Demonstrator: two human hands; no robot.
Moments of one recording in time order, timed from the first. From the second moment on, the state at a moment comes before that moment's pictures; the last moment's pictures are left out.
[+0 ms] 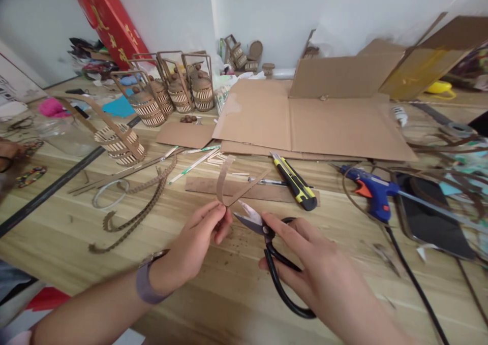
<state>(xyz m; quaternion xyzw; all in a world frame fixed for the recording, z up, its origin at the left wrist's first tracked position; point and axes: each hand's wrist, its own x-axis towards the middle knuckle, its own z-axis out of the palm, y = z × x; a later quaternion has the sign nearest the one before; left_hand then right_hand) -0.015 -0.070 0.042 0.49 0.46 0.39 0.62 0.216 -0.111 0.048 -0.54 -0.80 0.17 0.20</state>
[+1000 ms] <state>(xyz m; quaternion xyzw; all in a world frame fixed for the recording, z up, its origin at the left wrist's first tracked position) -0.014 -0.072 0.045 0.53 0.46 0.36 0.61 0.218 -0.116 0.042 -0.51 -0.85 0.01 0.16</state>
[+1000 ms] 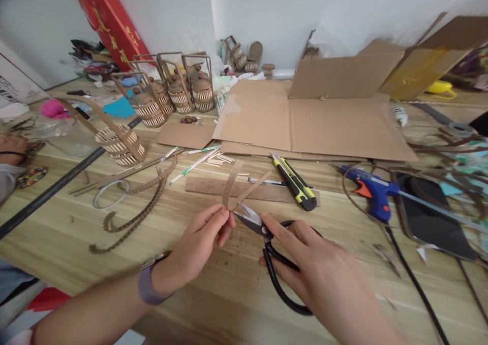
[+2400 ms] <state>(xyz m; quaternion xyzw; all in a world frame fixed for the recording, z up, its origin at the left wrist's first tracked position) -0.024 -0.080 0.056 0.69 0.42 0.35 0.48 0.212 -0.113 0.051 -0.54 -0.70 0.39 0.25</state>
